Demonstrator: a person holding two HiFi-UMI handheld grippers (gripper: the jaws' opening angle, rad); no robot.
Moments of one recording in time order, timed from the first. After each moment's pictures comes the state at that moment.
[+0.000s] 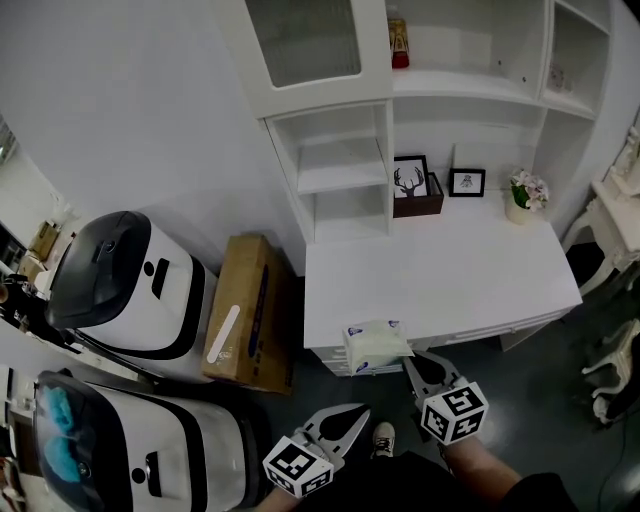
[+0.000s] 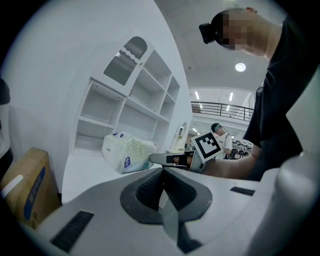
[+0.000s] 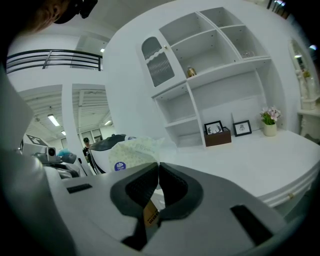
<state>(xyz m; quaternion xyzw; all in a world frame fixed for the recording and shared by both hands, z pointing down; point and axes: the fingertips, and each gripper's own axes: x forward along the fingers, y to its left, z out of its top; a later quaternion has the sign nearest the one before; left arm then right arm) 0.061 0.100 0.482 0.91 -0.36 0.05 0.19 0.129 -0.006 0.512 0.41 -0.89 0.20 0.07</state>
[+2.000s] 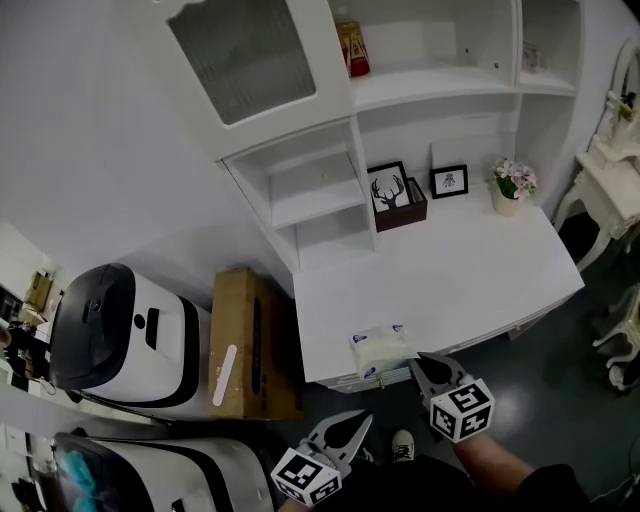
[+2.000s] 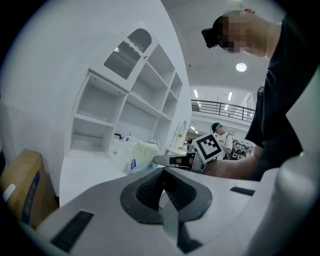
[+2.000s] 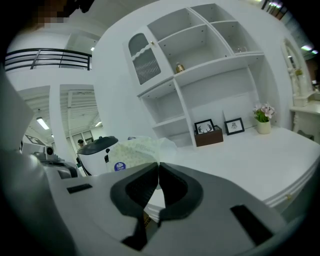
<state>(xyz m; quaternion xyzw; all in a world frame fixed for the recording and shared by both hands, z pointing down) 0.054 0.035 0.487 0.92 -0.34 0.06 0.20 0.144 -0.065 0.527 0.45 -0.86 0.23 0.07</state>
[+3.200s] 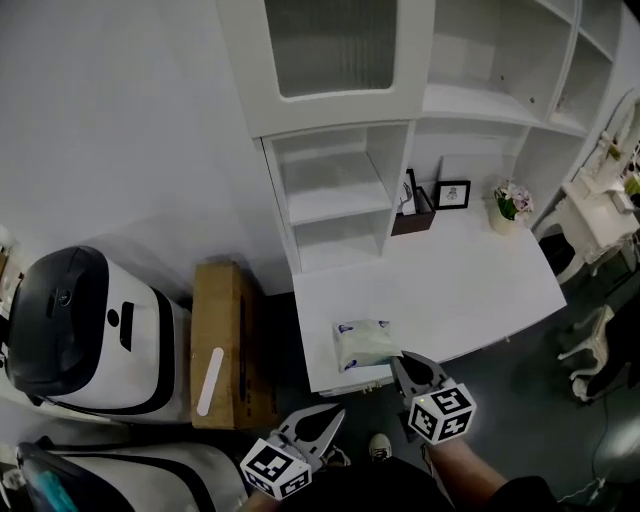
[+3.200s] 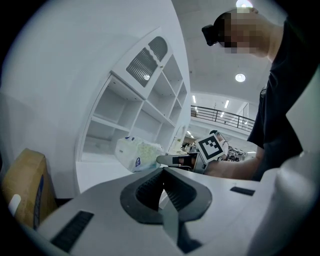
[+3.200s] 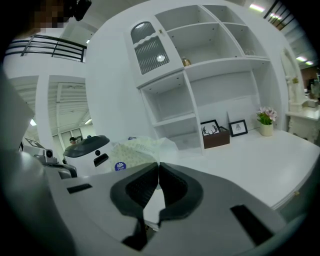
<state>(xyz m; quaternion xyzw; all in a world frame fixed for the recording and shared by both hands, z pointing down) -0.067 -0.016 0.491 0.92 -0.31 0.03 0.22 0.047 -0.108 0.523 0.50 -0.83 0.22 0.08</state>
